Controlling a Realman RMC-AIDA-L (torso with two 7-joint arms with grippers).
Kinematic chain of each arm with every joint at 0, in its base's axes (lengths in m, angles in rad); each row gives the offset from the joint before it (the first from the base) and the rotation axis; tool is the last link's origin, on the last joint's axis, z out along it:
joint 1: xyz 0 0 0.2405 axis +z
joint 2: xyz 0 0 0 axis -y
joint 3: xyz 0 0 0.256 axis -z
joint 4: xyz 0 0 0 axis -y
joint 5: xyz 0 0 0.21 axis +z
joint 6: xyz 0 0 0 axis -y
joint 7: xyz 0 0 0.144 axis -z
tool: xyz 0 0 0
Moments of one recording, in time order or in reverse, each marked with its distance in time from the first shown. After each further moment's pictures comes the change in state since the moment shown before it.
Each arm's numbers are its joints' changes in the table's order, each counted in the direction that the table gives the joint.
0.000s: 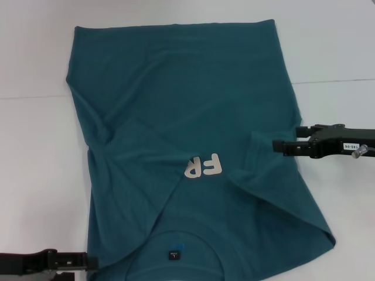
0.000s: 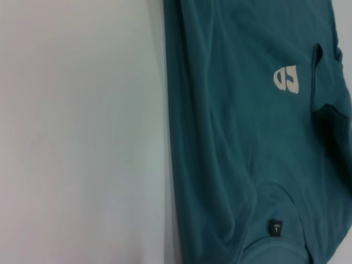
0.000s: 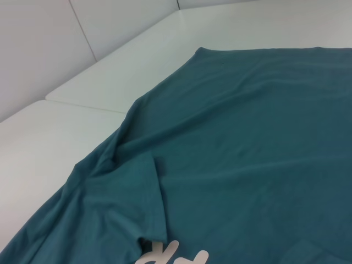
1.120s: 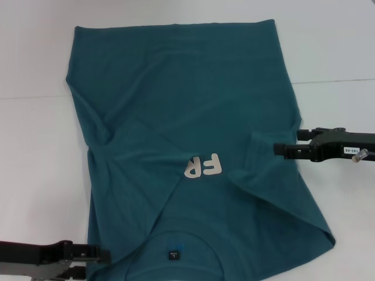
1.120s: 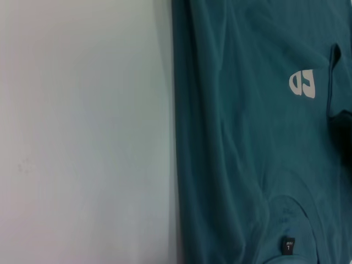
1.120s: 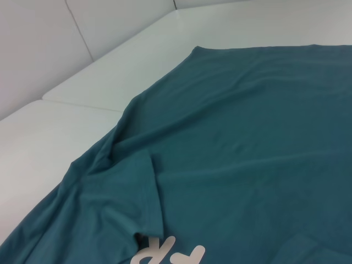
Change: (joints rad) left arm -0.078 -0.003 0.000 -0.104 0.046 0.077 0.021; right arm -0.009 0.000 -0.002 -0.025 0.013 -0.016 0.026
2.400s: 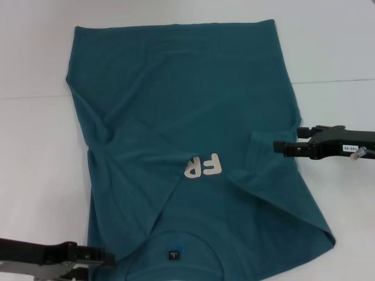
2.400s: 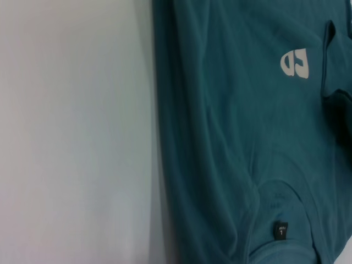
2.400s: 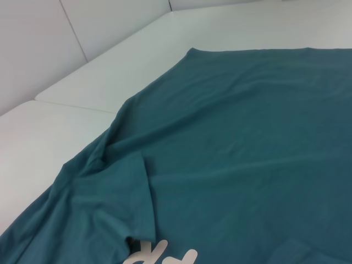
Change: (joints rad) left arm -0.032 -0.002 -0.003 -0.002 0.028 -0.034 -0.010; right arm 0.009 0.002 -0.002 -0.015 0.001 -0.025 0.013
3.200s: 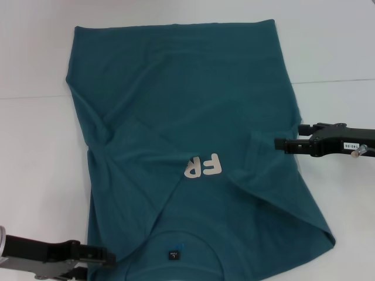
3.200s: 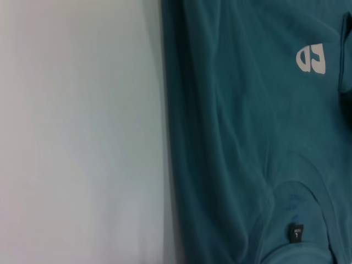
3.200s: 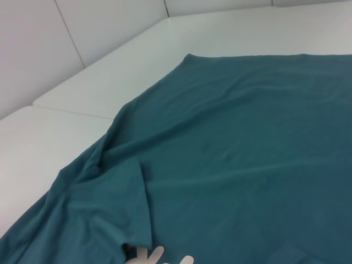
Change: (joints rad) left arm -0.036 0.000 0.000 -0.023 0.051 0.025 0.023; right arm -0.001 0.002 -0.001 -0.001 0.013 -0.008 0.003
